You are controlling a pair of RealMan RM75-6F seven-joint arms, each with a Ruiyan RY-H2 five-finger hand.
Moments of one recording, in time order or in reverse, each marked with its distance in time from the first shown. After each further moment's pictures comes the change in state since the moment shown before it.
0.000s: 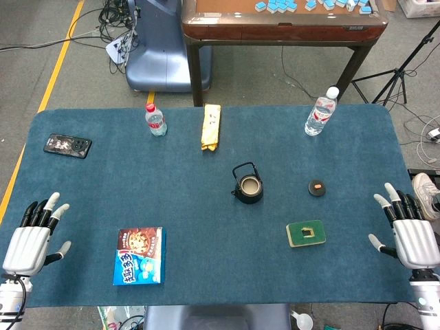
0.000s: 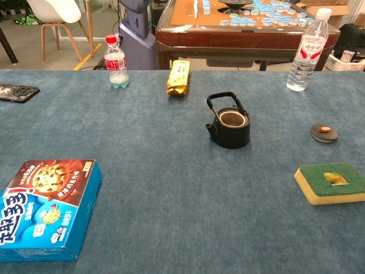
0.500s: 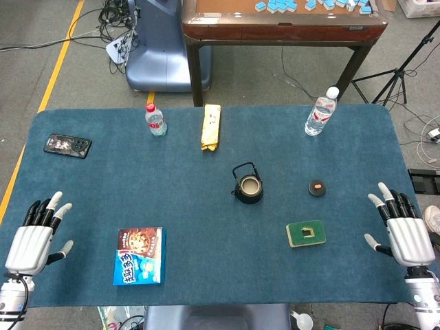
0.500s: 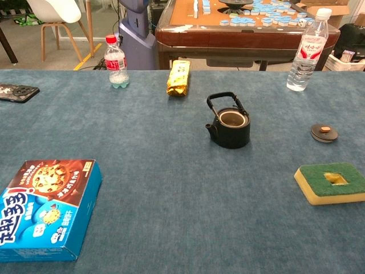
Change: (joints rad) left arm -0.008 -0.005 0.001 -0.003 0.006 -0.002 0.003; right arm 0.021 0.004 0.001 -0.014 0.008 -0.039 -0.030
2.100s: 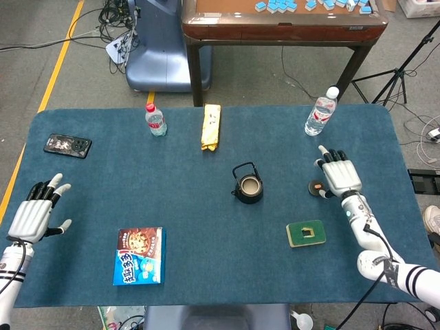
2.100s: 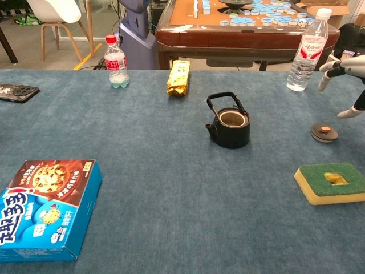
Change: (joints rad) left arm -0.171 -0.030 -0.064 0.267 -0.143 -0.269 -0.250; right arm 0.579 -0.158 0.122 0.196 0.642 -0.621 -0.412
